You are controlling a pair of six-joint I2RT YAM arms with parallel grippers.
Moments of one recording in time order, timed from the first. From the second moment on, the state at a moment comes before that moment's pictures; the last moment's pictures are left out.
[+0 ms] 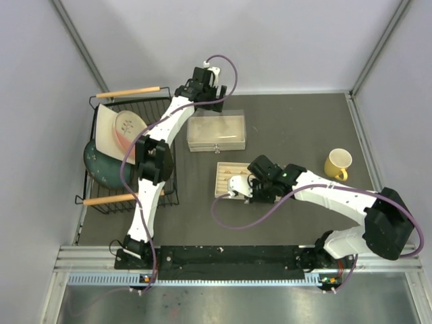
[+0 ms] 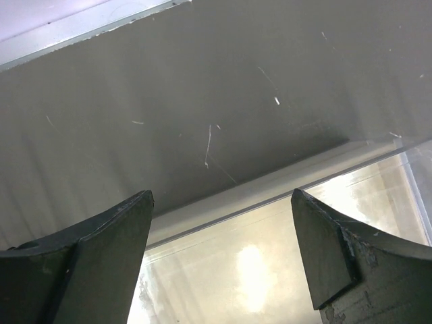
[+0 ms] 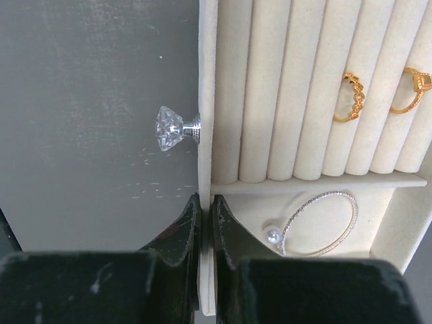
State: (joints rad) left arm -0.37 2.41 2.36 -0.66 -0.01 -0.05; right arm 0.86 1.35 0.90 -0.69 -0.09 -0.70
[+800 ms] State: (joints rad) left arm -0.40 2.39 2.29 -0.63 0.03 -0.10; right arm 0.90 1.35 0.97 -0.70 -0.05 -0.71
